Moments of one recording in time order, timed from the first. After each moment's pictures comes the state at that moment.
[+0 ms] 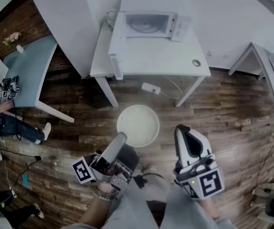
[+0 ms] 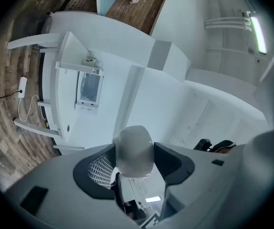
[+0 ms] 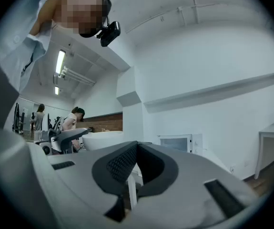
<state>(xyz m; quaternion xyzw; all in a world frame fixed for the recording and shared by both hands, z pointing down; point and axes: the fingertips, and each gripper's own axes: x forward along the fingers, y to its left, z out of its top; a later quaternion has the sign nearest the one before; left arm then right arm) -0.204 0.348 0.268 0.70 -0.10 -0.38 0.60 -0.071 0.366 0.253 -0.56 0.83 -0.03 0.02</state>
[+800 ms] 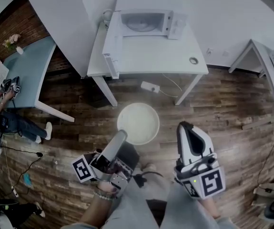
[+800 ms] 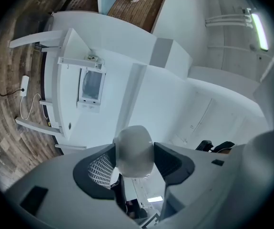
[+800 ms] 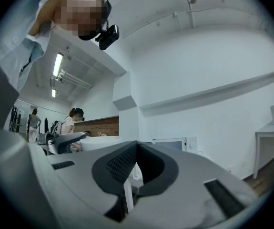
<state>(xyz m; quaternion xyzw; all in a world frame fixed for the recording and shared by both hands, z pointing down) -0.175 0.352 0.266 0.70 -0.10 -0.38 0.60 -0.036 0.371 0.244 -0.57 0.82 -0.02 0.04</state>
